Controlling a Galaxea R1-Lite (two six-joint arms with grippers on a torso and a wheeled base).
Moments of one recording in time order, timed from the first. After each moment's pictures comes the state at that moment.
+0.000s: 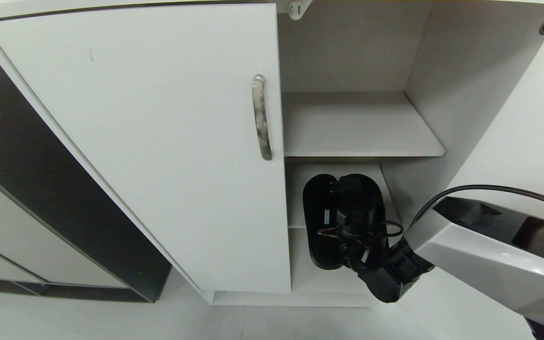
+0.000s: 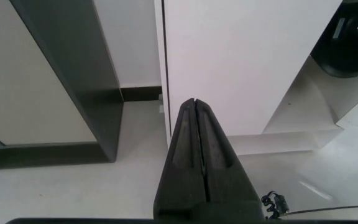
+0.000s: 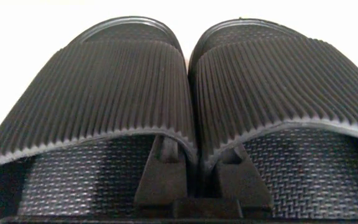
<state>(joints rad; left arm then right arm) -0.01 0.00 0.00 0.00 -0.04 0.02 0.66 2.38 -1.21 -1.16 -0.72 0.02</state>
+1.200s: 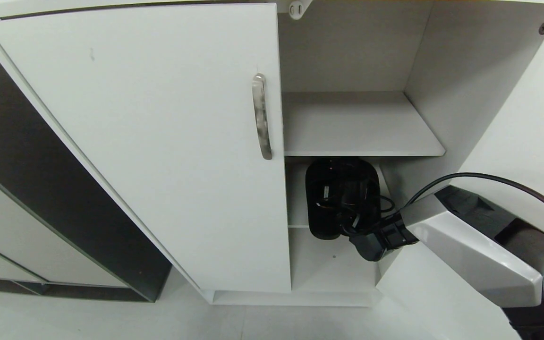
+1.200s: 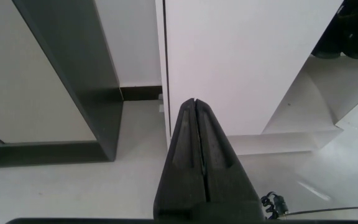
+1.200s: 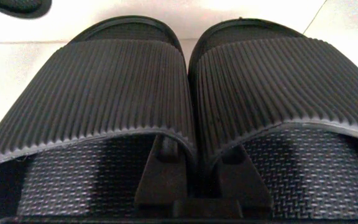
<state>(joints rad) -0.01 0.00 0.00 0.00 -0.04 0.01 0.57 2.49 -1.59 -0.91 -0.68 0.03</state>
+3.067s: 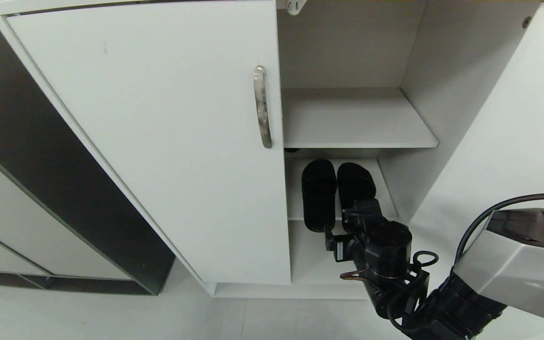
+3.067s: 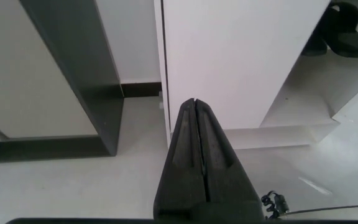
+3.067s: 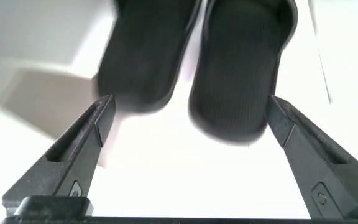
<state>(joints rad) -0.01 0.00 0.00 0.00 -0.04 0.02 0.77 2.16 -0.74 -1.31 -0.66 0.03</state>
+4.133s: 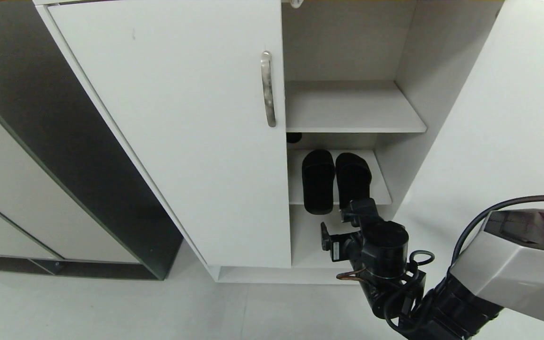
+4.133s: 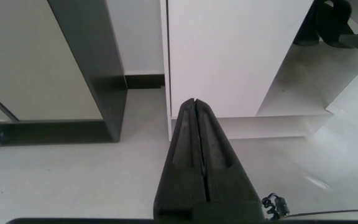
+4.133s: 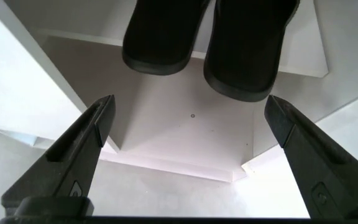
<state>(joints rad) -0.01 0.00 0.00 0.00 -0.02 0.01 0.78 2.16 -0.75 -1.31 -0.66 0.03</state>
